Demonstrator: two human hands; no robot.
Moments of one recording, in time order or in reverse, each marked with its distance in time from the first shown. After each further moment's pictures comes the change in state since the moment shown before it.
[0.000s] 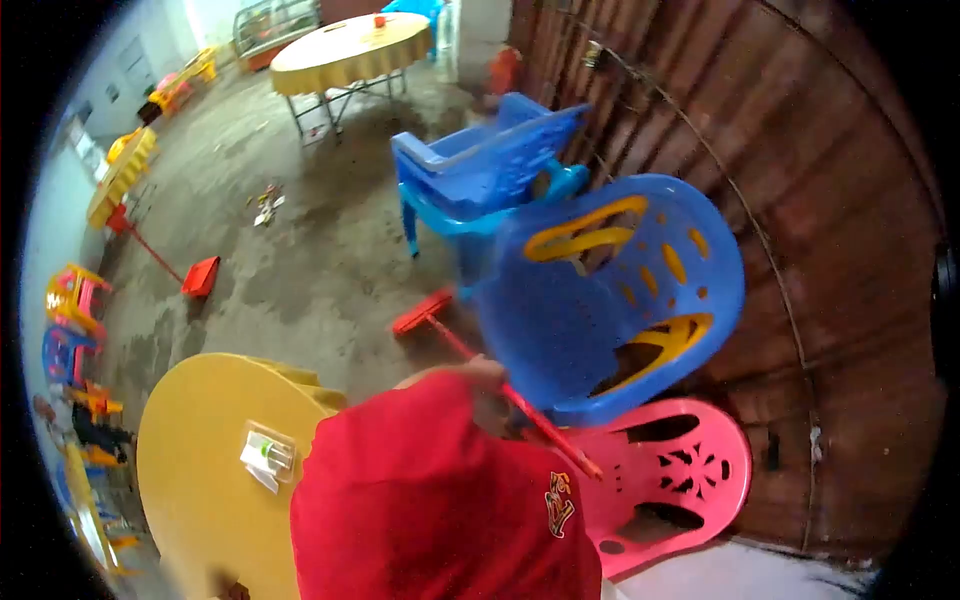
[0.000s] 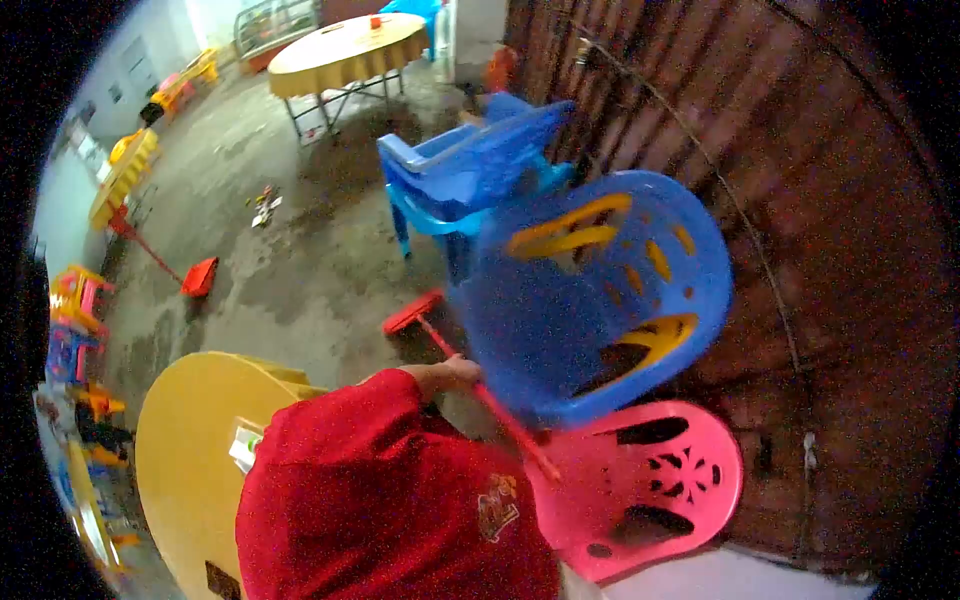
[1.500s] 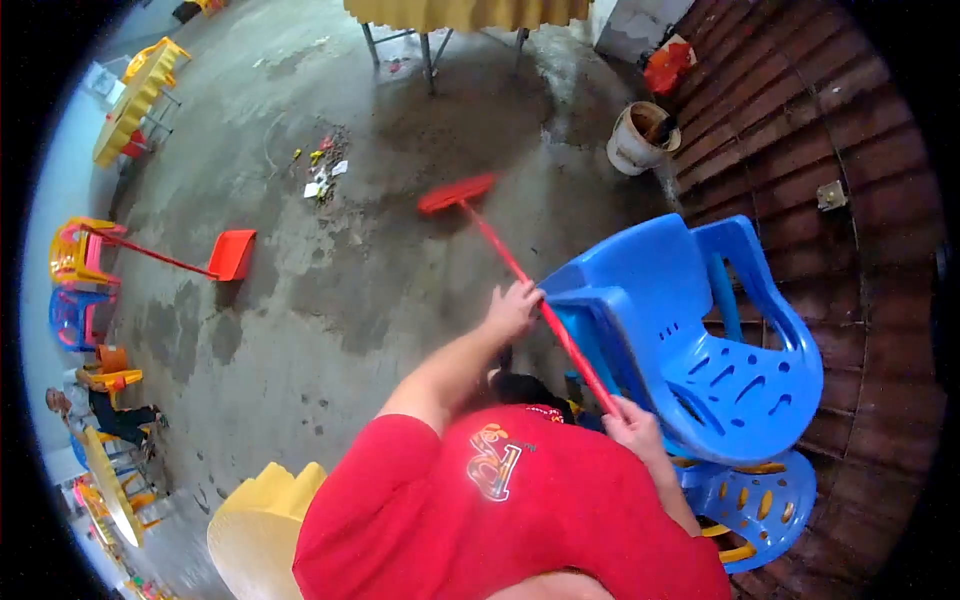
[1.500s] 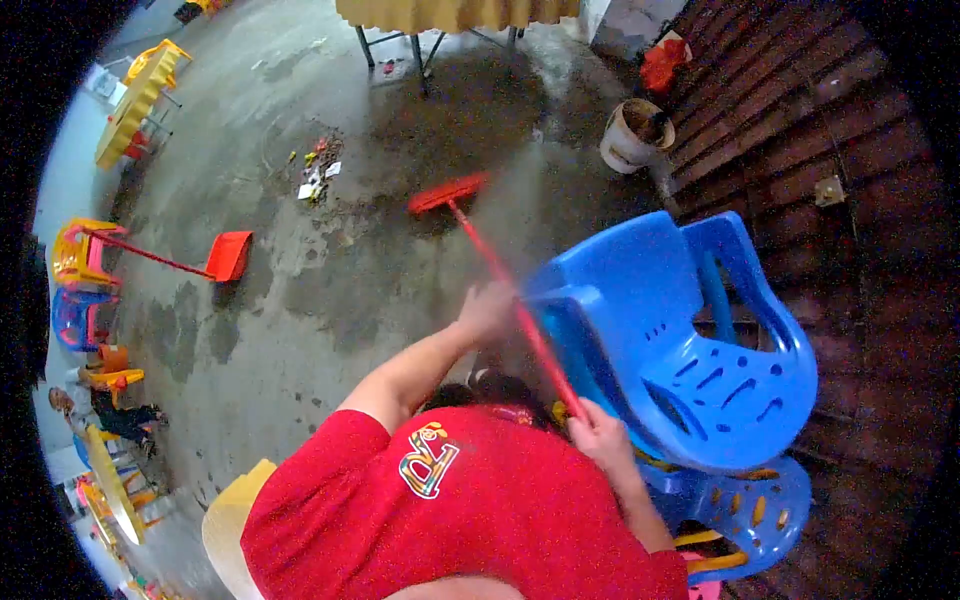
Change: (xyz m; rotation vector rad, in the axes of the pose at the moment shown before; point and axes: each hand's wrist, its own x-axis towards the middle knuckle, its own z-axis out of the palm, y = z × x) left_hand -0.107 -0.658 -0.254 -0.319 0.683 -0.481; right_hand 0.090 -0.826 0.668 0.456 -1.470 -0.233
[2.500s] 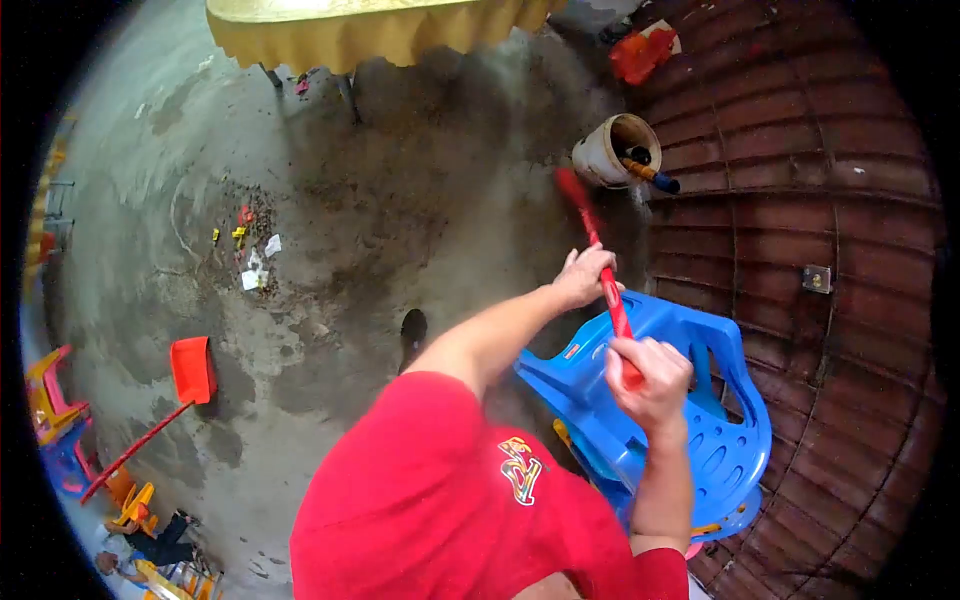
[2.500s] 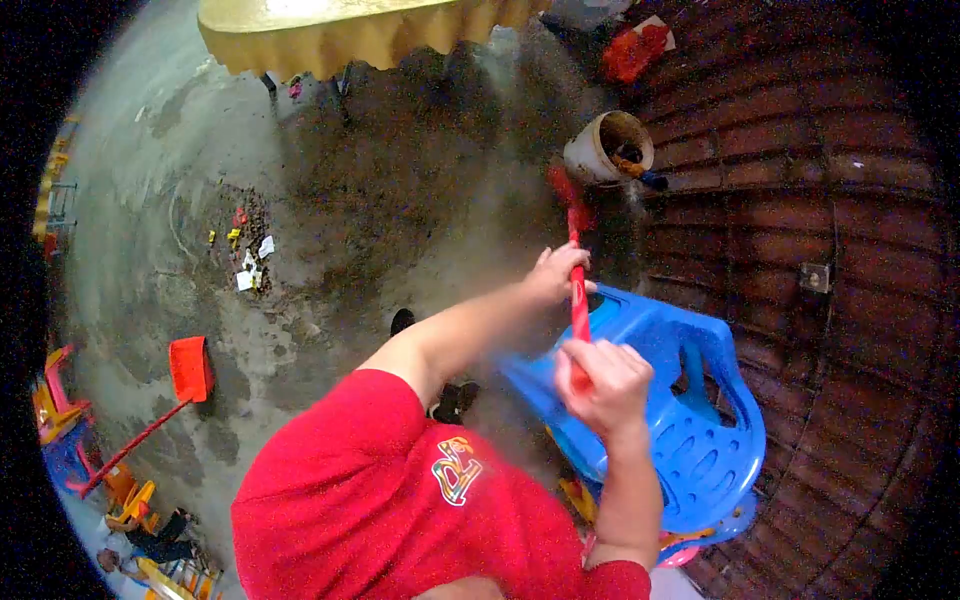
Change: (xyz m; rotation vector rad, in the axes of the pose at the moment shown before) left_hand 0.419 -0.101 -0.205 -0.767 0.143 0.381; right_hand 0.423 -0.407 -0.072 -0.586 0.492 -0.544
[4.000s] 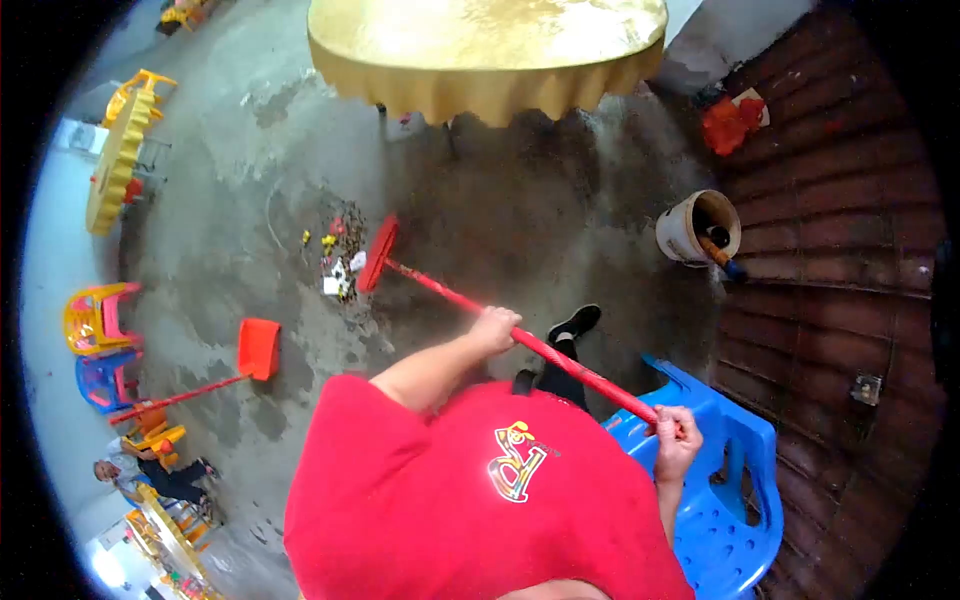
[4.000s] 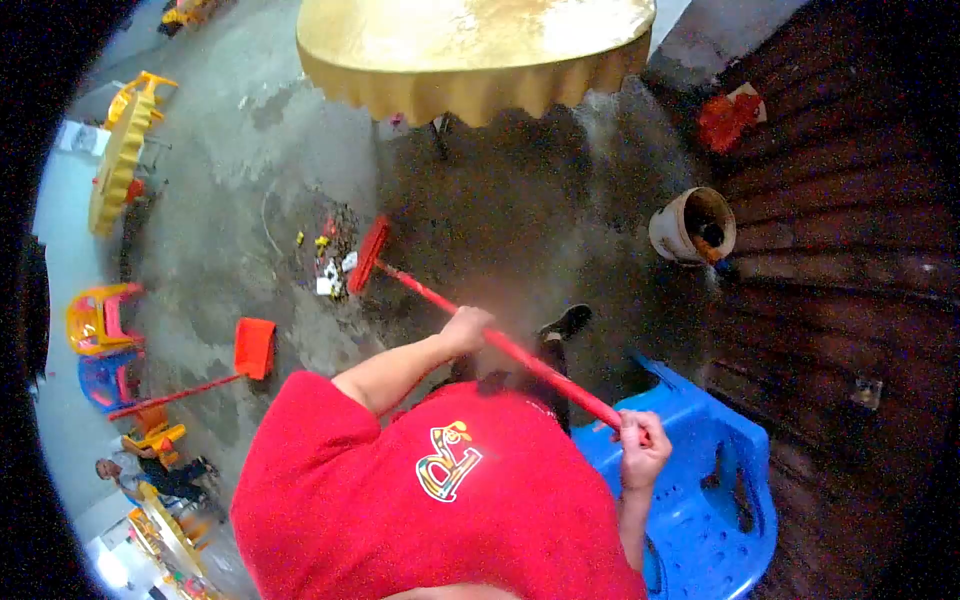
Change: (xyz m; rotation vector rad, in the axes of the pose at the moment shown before) left_hand -0.100 -0.108 -0.173 0.646 -0.213 -0.303; right_hand -0.021 0.100 0.047 0.938 0.143 0.583
